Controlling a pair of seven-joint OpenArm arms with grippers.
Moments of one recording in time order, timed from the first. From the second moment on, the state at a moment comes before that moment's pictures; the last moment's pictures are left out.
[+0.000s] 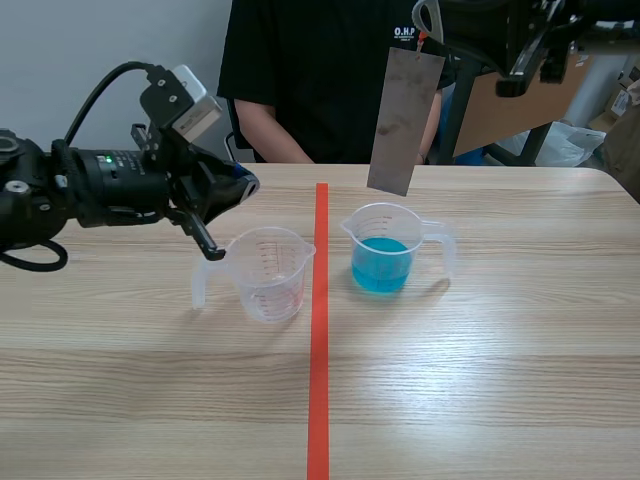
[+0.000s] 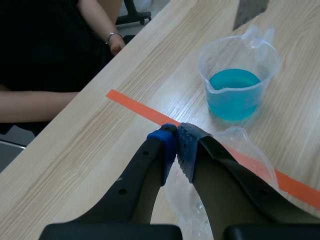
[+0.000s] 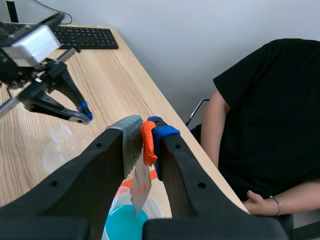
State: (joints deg) left arm -24.2 -35.1 41.9 76.6 -21.1 -24.0 -1.9; right arm 18.9 40.5 -12.8 97.6 35.7 45.4 -11.3
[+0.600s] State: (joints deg) left arm -33.1 -21.2 48.6 62.9 -18.3 -24.2 -2.0; right arm 17.7 40.5 -12.8 97.6 35.7 45.4 -11.6
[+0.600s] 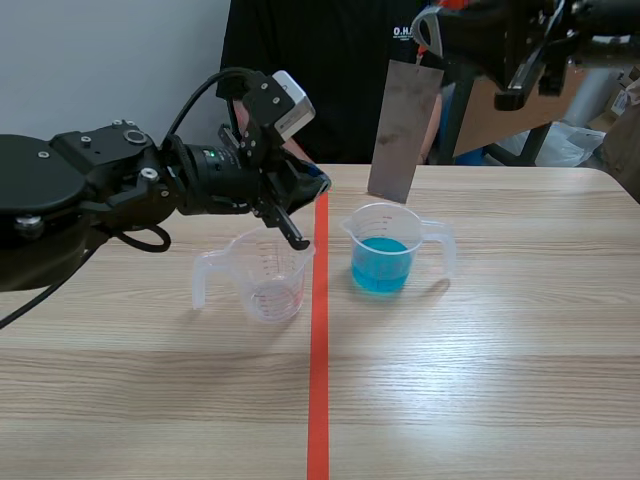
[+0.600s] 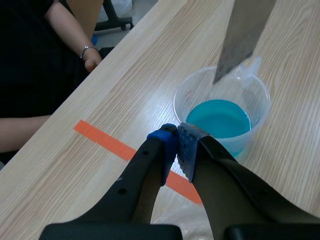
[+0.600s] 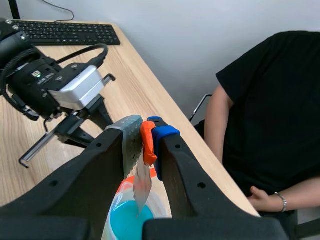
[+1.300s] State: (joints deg) left arm -33.2 -19.6 49.6 61.6 -17.6 -28.0 -2.2; right arm 17.7 40.5 -12.8 97.6 35.7 45.4 -11.5
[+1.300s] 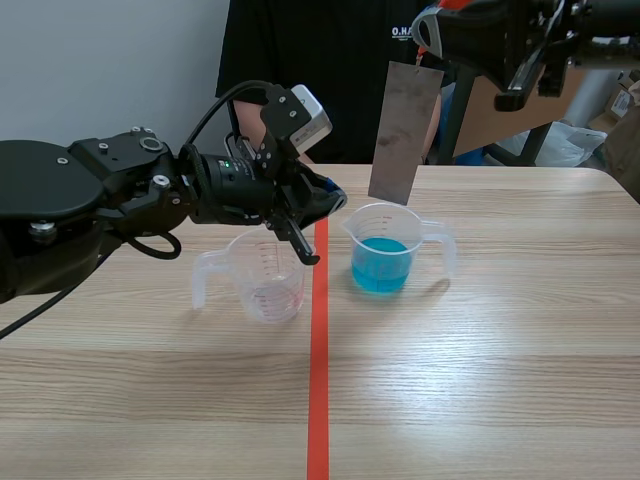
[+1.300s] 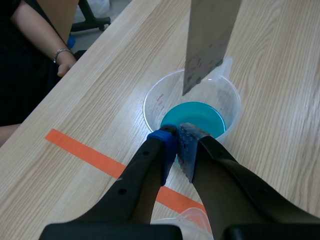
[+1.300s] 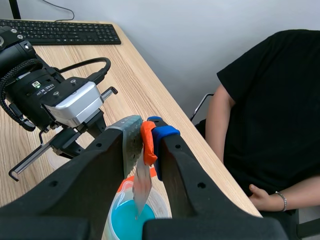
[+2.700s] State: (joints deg) left arm -33.3 -19.2 49.6 61.6 -19.7 -27.8 -2.2; right arm 17.7 40.5 -12.8 97.6 35.7 45.4 -11.5
